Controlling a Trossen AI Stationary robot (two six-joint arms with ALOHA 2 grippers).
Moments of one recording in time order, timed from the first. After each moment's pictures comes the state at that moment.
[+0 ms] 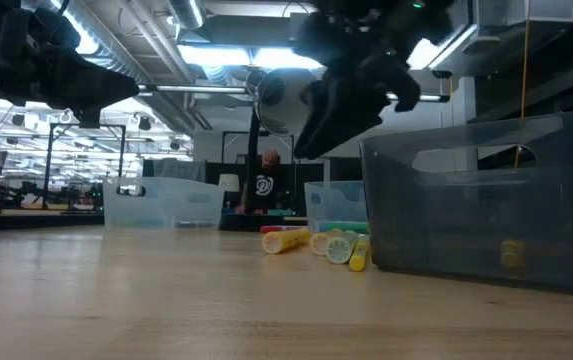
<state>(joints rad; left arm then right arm) 0.03 0.02 0.01 0.03 -0.16 -0.14 0.07 1.71 1.19 -0.33 0.04 -0.33</state>
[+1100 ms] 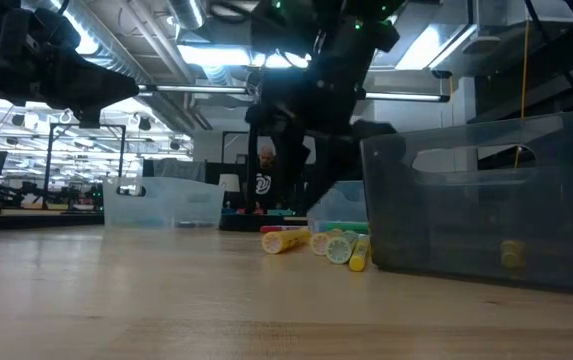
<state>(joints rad) 0.03 0.02 0.01 0.03 -0.16 -0.14 0.07 1.99 1.50 -0.66 0.08 -0.85</state>
